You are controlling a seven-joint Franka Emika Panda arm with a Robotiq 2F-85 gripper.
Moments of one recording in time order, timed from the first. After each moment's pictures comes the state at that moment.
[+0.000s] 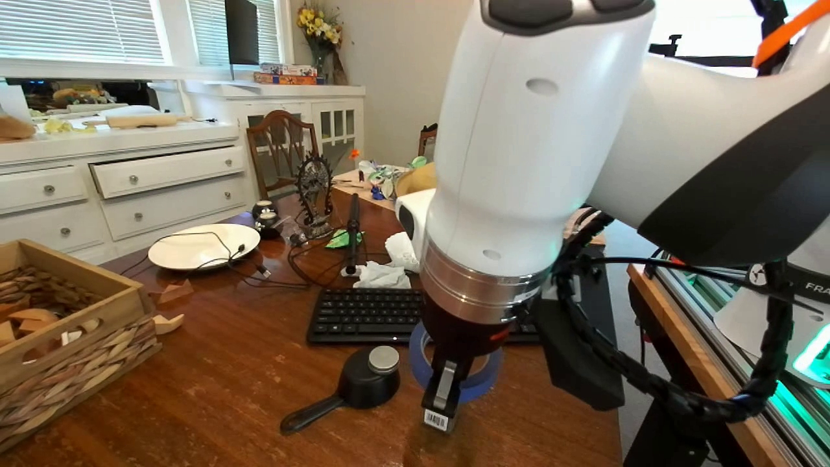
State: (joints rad) arm 0.49 0.37 0.09 -2.17 -0.52 2.44 1.06
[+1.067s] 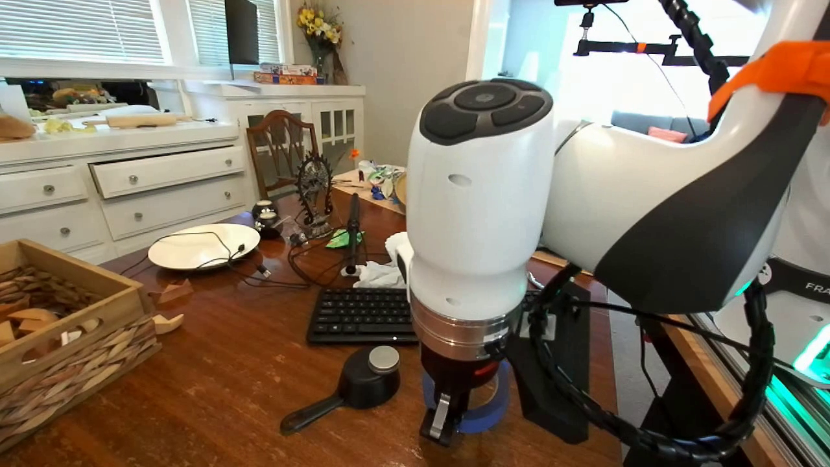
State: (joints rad) arm 0.46 0.48 0.10 -2.14 -0.39 2.47 1.03
